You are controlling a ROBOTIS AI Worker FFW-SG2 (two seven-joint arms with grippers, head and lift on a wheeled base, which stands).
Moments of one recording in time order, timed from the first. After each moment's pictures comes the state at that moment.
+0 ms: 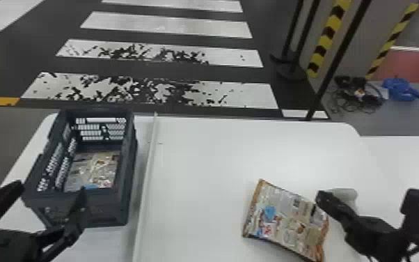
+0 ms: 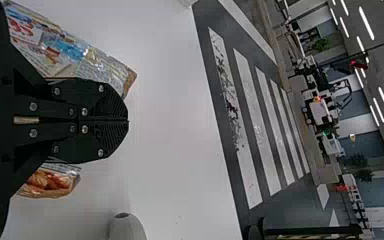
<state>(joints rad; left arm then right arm) 0.83 0.26 0.08 -2.45 0.21 0.22 0.04 0.40 -0.05 -0.42 -2.04 -0.25 0.65 0.51</state>
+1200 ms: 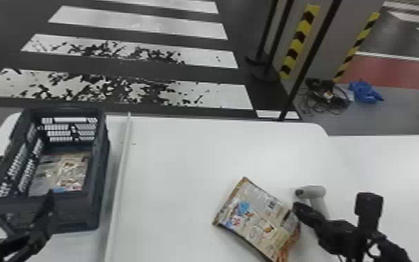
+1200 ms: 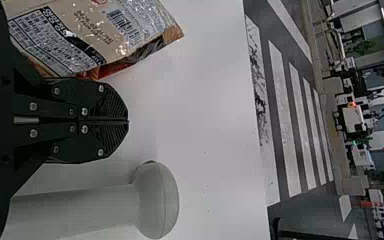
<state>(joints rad) 0.82 0.25 0.07 -2.45 0.18 0.22 0.03 0.32 -0.18 -0.40 -1.71 -0.15 0.49 0.58</state>
